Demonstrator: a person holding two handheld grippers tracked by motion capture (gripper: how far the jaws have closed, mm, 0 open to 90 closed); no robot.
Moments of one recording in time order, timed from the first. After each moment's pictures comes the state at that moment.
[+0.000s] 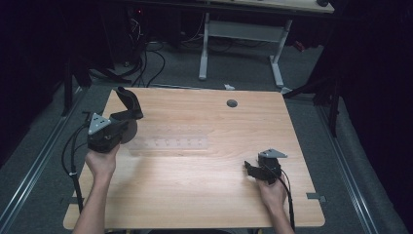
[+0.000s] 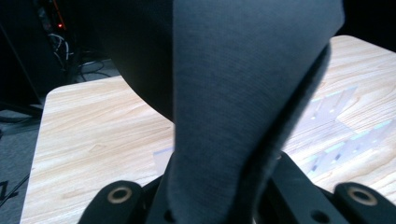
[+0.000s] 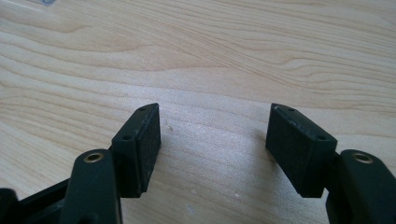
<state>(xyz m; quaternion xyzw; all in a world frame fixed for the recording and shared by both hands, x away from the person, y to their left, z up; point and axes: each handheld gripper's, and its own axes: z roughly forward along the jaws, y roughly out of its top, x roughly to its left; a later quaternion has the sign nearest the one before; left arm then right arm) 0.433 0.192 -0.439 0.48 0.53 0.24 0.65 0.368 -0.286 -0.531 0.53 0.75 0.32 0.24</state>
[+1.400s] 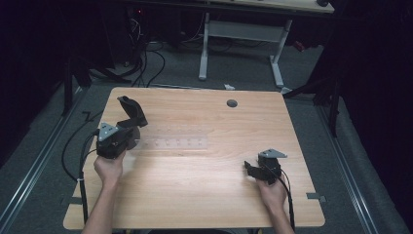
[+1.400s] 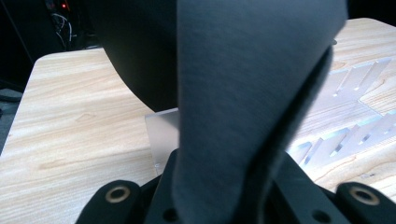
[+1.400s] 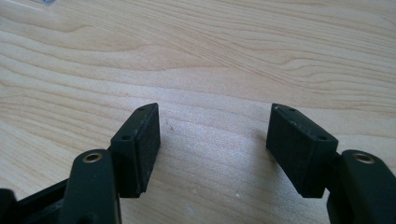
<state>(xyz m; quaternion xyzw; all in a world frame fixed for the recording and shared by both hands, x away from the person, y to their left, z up) 0.438 0.185 -0.480 0.47 0.56 0.24 0.64 0.367 -0.286 -0.531 0.53 0.75 0.32 0.24</state>
